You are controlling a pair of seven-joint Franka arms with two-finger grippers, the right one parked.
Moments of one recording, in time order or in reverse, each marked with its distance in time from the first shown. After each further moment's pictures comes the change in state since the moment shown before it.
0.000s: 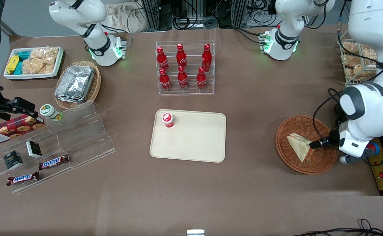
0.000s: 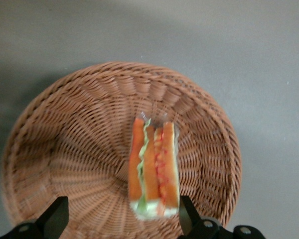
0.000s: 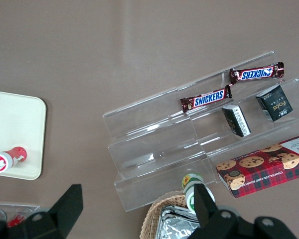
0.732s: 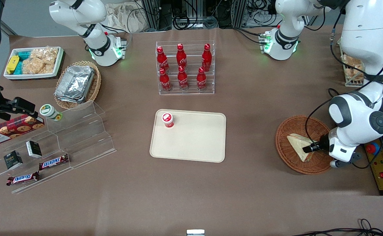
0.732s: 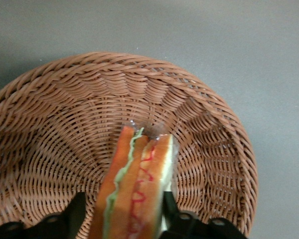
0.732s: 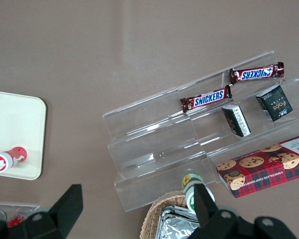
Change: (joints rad) arm -0.004 0.079 -0.010 0.005 -0.040 0.063 -0.001
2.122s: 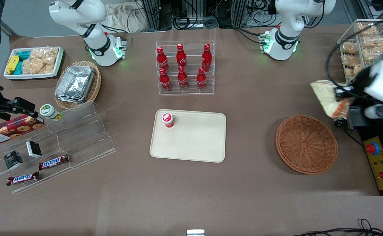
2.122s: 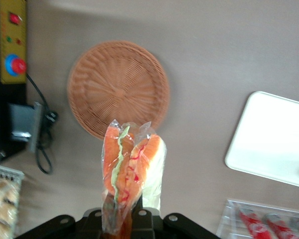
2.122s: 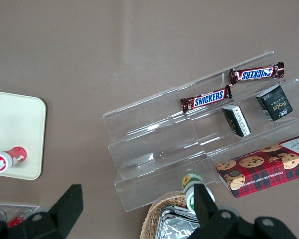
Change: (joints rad) arm -0.255 -0.313 -0.032 0.609 0.266 -1.003 -0.274
